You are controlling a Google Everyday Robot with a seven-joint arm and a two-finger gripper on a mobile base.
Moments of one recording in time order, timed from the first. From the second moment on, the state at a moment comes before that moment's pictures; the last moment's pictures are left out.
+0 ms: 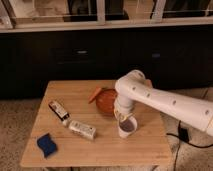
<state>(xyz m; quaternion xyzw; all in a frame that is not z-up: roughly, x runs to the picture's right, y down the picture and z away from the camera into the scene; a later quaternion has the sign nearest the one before) 0.082 0.156 0.748 -0.31 -0.20 -0.38 0.85</state>
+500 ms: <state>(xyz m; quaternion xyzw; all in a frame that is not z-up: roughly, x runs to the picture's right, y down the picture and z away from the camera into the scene) 0.082 0.139 0.738 -0.30 -0.20 -0.38 0.85</state>
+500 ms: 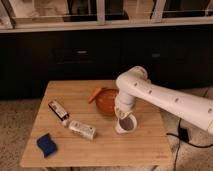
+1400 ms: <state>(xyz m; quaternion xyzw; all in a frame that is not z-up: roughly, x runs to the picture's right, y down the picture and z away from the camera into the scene) 0.090 0.105 0.718 -0.29 -0.21 -0.39 0.85</state>
